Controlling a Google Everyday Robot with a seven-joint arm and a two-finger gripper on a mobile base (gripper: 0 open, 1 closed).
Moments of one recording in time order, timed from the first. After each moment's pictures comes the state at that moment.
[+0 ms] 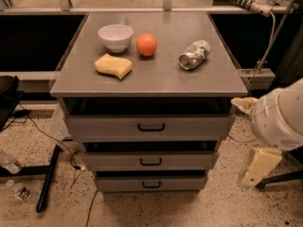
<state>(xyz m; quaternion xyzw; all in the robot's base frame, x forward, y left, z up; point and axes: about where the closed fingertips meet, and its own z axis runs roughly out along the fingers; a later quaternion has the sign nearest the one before) 0.401 -0.194 0.859 -0.65 0.73 -0.01 0.20</state>
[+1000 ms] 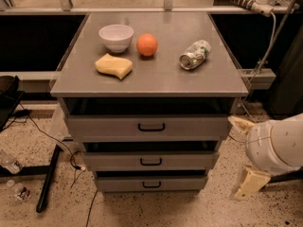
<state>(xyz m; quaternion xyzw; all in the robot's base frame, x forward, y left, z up) 0.401 -0.199 0.792 -0.65 0.72 -0.02 0.25</state>
